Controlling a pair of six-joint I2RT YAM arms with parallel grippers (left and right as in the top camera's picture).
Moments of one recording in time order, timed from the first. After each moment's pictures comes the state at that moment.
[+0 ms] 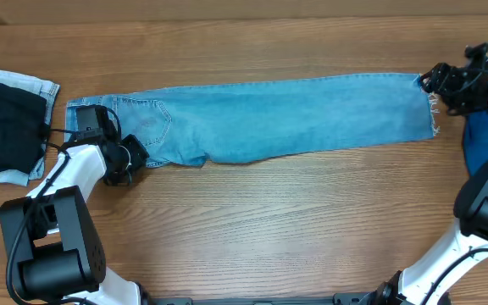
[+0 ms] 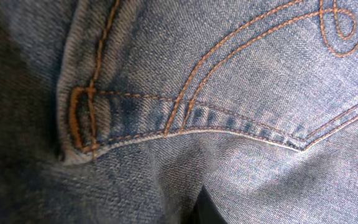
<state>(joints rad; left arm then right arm) 0.21 1.77 0.96 -0.47 0.21 -0.47 -0.44 2.09 1.68 -0.73 -0.45 0.12</state>
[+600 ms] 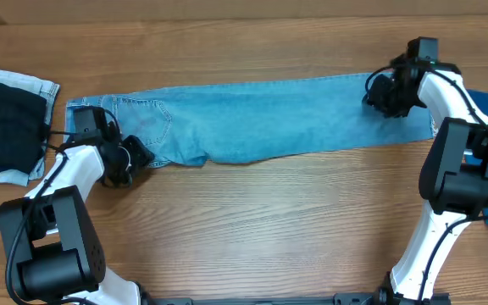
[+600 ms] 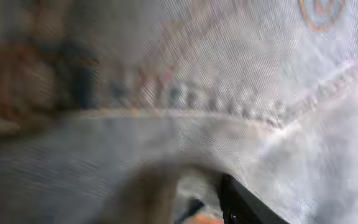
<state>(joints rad) 0.22 1.77 0.95 -0.49 0.33 -0.46 -0.17 2.25 1.70 -0.71 -0.26 0.25</state>
